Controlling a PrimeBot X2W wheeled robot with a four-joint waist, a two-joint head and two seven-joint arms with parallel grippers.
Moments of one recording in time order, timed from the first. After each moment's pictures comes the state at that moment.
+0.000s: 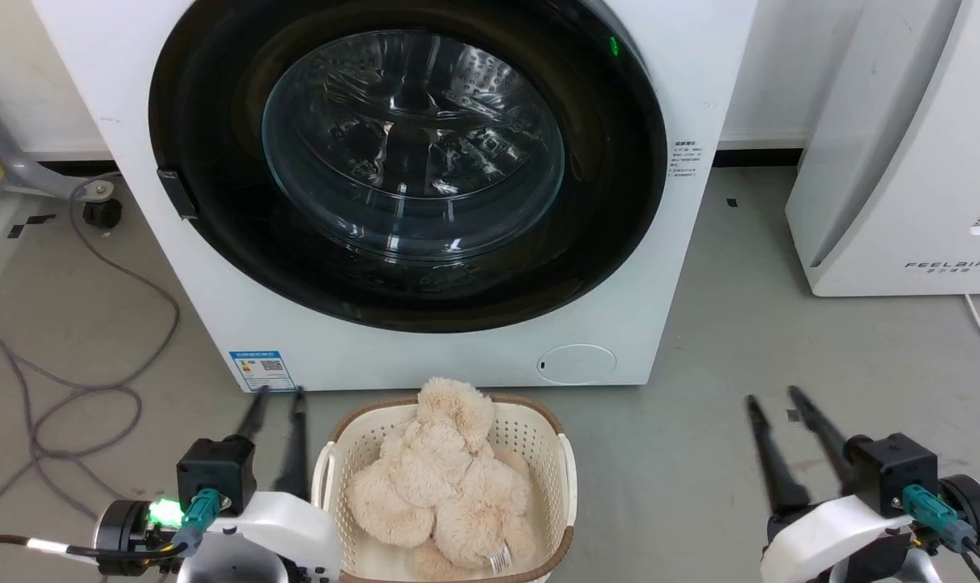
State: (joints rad) left arm -0.02 0.05 0.00 0.00 0.00 0.00 0.00; right arm -0.01 -0.05 0.00 0.01 0.01 0.13 0.00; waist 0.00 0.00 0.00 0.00
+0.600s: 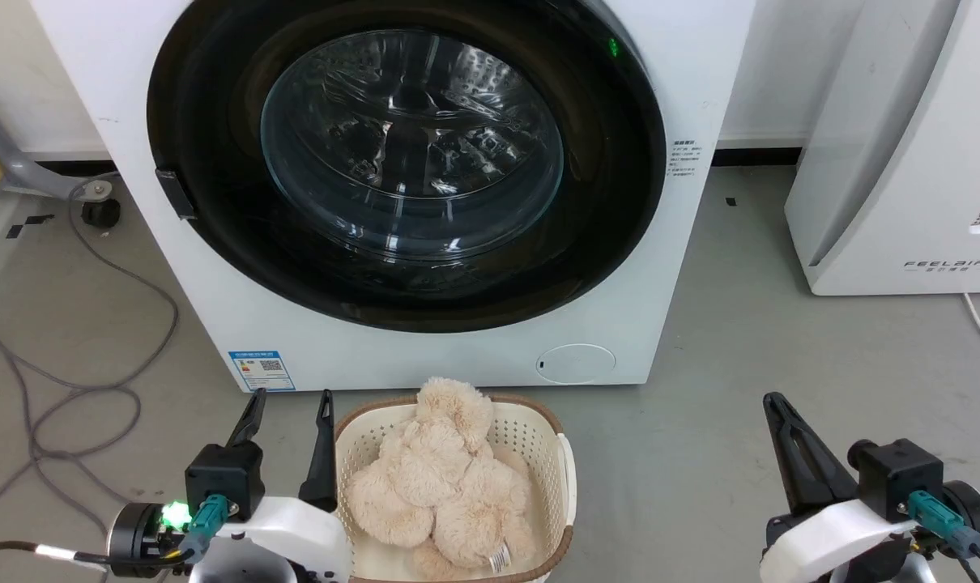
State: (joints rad) left arm -0.02 0.05 -0.02 0.03 -0.03 0.00 -0.03; right arm -0.01 -0.05 0.00 0.03 0.04 0.13 -0.04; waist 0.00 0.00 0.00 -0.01
